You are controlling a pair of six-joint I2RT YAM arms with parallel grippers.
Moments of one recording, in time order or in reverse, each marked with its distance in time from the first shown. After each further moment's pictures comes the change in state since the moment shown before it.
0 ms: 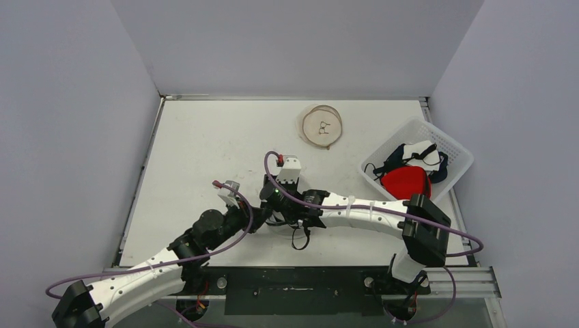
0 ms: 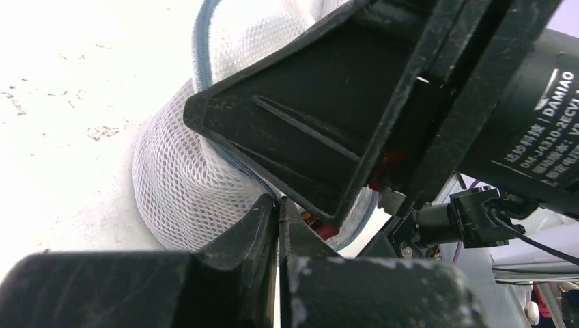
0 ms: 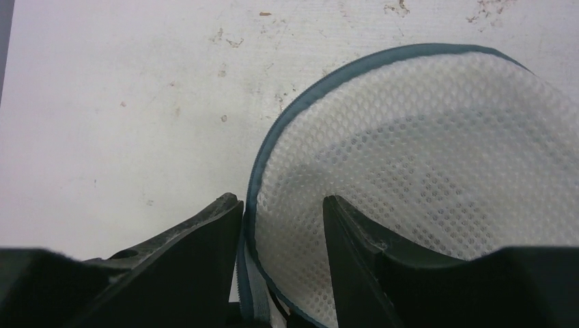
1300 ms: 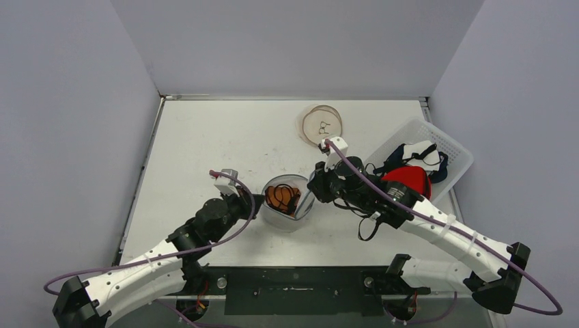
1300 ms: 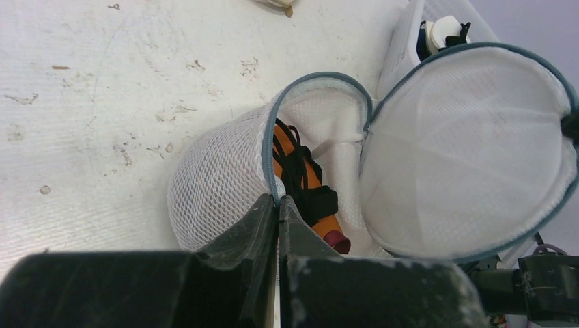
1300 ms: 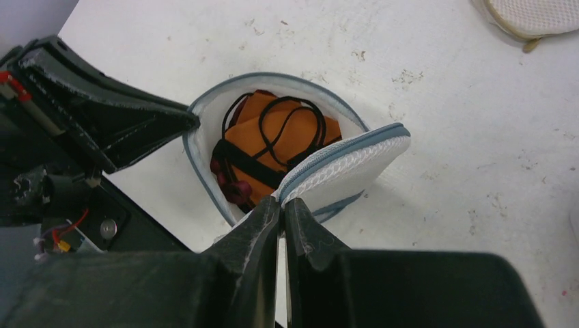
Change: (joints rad) left arm -0.002 0.060 0.161 -0.150 -0.208 0.098; right arm -0.227 -0.554 -0.086 -0.241 -0.415 -0.506
